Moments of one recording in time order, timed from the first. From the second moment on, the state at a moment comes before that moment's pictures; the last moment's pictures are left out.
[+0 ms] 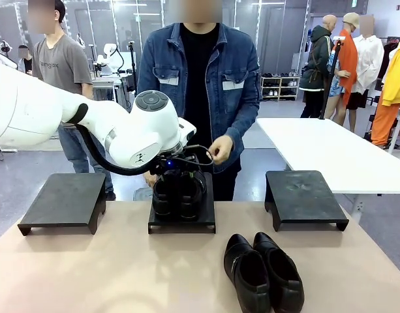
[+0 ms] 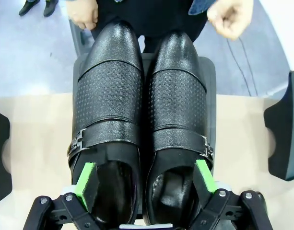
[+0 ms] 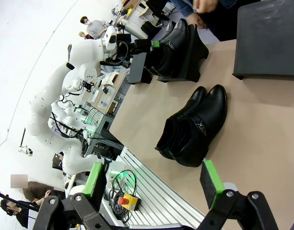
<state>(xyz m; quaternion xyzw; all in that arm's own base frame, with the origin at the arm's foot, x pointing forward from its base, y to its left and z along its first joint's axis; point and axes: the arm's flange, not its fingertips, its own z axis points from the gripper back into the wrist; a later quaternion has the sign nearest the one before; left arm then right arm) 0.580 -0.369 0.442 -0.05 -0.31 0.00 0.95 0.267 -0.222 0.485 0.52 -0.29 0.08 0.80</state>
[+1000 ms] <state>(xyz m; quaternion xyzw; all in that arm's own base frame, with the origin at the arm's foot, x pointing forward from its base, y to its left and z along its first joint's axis) 0.477 -0.211 0.583 -0.13 -0.13 -0.15 0.97 0.267 -0.221 0.485 0.52 -0.29 0.08 0.80</state>
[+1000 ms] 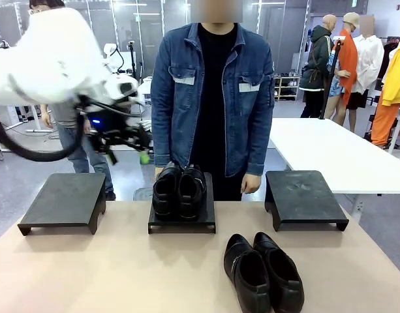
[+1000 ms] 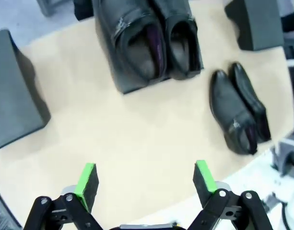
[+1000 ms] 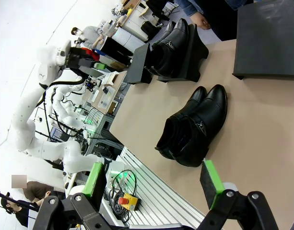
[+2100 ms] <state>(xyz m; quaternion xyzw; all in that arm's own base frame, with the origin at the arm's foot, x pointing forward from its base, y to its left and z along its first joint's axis) 0.316 0.105 0.428 -0.59 -0.09 -0.20 0.78 0.268 -0.221 0.485 0.52 -0.29 0.08 0.80</state>
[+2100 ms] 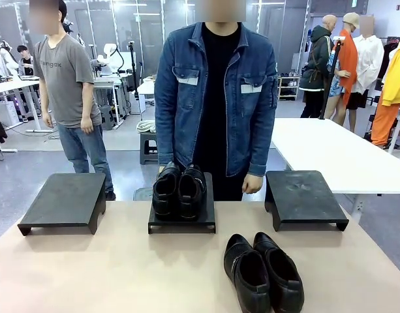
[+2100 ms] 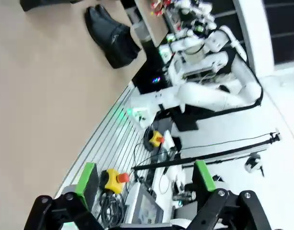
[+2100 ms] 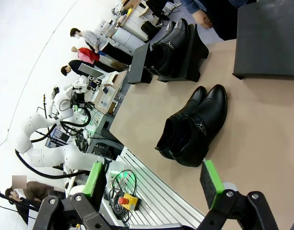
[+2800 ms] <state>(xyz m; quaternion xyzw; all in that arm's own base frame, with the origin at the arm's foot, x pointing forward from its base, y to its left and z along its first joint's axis) 0.312 0.134 0.354 -0.66 -0.12 -0.05 0.74 0.267 -0.221 0.485 0.52 -0.29 0.08 0.80</state>
